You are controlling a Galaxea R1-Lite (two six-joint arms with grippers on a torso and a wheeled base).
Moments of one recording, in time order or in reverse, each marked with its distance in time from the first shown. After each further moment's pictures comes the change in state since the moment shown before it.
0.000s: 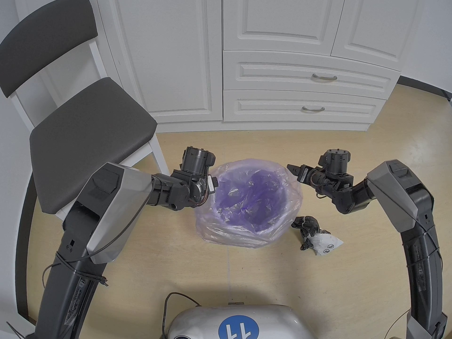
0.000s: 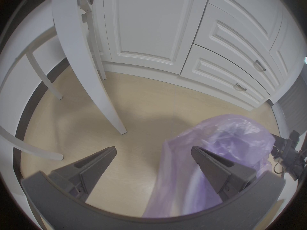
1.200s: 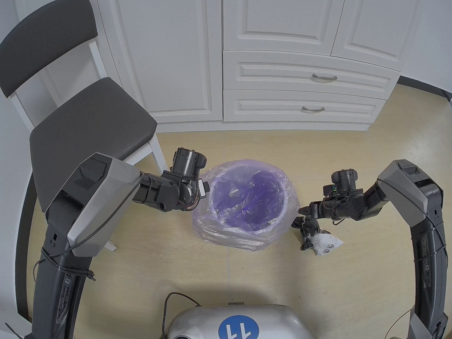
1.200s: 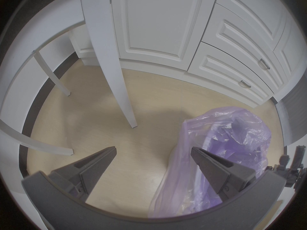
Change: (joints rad) left arm 0.016 -0.110 0.199 -0.021 -0.008 -0.015; right arm -0.067 -0.062 0.203 0.304 0.100 -0.353
